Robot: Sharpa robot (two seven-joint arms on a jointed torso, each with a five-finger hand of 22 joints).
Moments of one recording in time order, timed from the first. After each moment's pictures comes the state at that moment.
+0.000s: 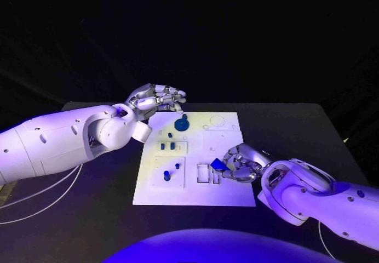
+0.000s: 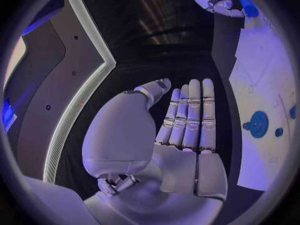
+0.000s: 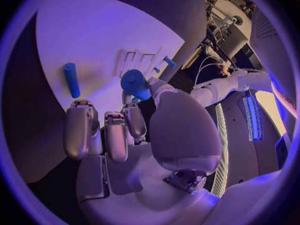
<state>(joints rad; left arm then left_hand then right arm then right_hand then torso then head) 1.15 -0.92 -0.01 1.50 -0.11 -0.07 0.34 1.34 -0.17 0.52 0.03 0.21 0.89 0.21 0.30 0.27 1.00 0.14 0.34 0.09 0.92 0.09 0.81 0.32 0.17 0.82 0.19 0.68 0.37 1.04 -0.85 -0.14 1.85 -1.30 -0.46 -0.45 1.24 -0.13 0.31 0.29 0.23 0.88 0.11 0.46 0.66 1.37 0.01 1.33 1.28 1.46 -0.05 1.54 1.31 0.07 1.46 0.06 1.28 1.31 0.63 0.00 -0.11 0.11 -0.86</state>
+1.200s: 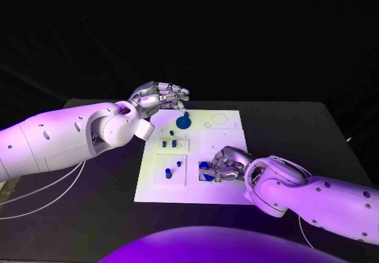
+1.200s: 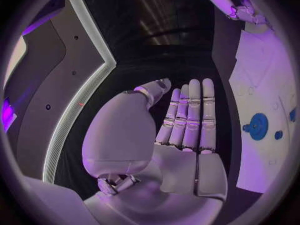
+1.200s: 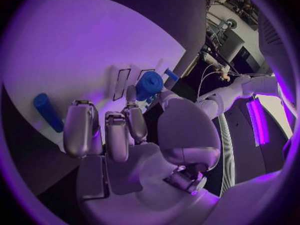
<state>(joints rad) 1.15 -0.92 -0.01 1.51 -0.11 -0.07 0.34 1.34 -0.17 0.52 0.03 0.21 0.89 0.21 0.30 0.27 1.00 0.14 0.34 0.09 0.92 0.09 0.81 0.32 0.17 0.83 0.19 0.68 0.37 1.03 -0.71 -0.14 1.72 -1.28 -0.37 -0.46 0.98 -0.10 0.17 0.29 0.11 0.94 0.07 0.51 0.72 1.38 0.00 1.34 1.31 1.47 -0.06 1.54 1.31 0.07 1.46 0.05 1.26 1.31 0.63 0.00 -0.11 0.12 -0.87</state>
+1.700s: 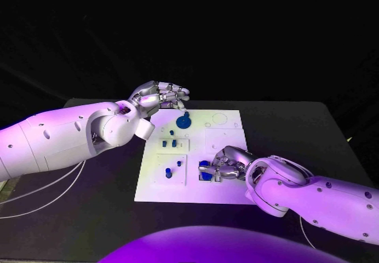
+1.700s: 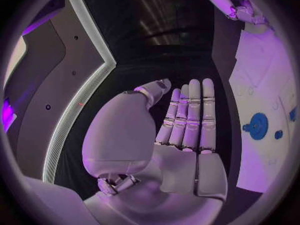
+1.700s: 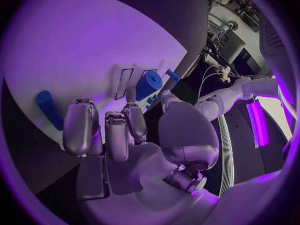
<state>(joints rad) 1.15 -0.92 -0.01 1.51 -0.11 -0.07 0.34 1.34 -0.17 0.52 0.03 0.21 0.89 0.21 0.30 0.27 1.00 0.14 0.34 0.09 0.92 0.09 0.81 0.32 0.17 0.83 0.19 0.68 0.37 1.02 -0.72 -0.14 1.72 -1.29 -0.37 -0.46 0.91 -0.07 0.05 0.30 0.06 0.93 0.07 0.51 0.73 1.38 0.00 1.32 1.30 1.47 -0.06 1.54 1.31 0.07 1.46 0.05 1.23 1.31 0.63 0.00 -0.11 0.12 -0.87</state>
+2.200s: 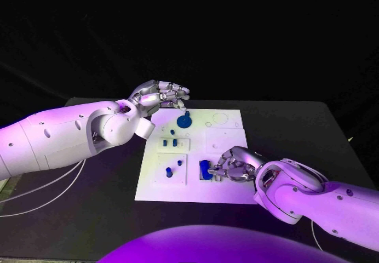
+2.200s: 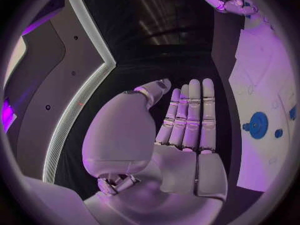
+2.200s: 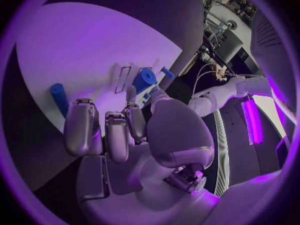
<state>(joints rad) 1.15 -0.93 -0.01 1.51 -0.11 -0.06 0.34 1.34 -0.17 0.52 0.03 0.21 0.89 0.21 0.30 0.27 1.00 0.14 0.34 0.09 0.92 0.09 0.81 0.32 0.17 0.83 0.19 0.68 0.37 1.02 -0.81 -0.14 1.81 -1.31 -0.40 -0.43 1.17 0.00 0.02 0.28 0.14 0.93 0.07 0.51 0.73 1.39 -0.01 1.34 1.31 1.47 -0.06 1.54 1.31 0.07 1.47 0.04 1.24 1.31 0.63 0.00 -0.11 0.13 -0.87</state>
